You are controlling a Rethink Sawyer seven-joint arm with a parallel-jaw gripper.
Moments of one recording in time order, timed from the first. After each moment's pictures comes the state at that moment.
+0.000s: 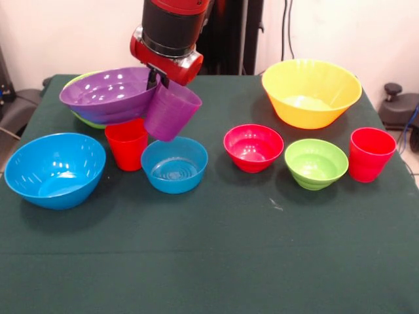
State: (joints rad) arm -0.33 -0.65 0.03 1.54 -0.40 0.82 2.25
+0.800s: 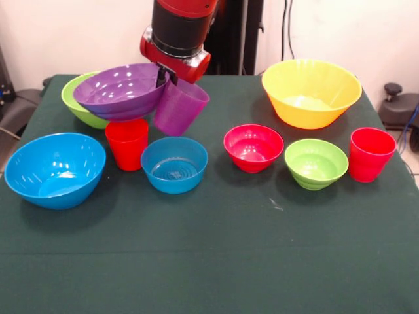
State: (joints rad) arm -0.33 -0.65 0.03 1.59 -0.40 0.82 2.25
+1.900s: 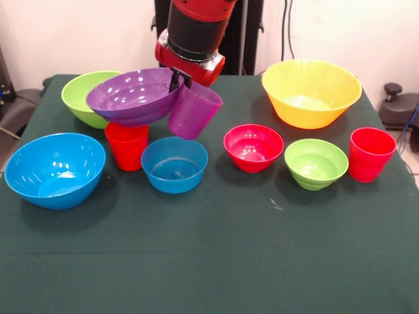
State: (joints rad) arm -0.30 -0.64 0.04 1.59 -0.40 0.80 2.25
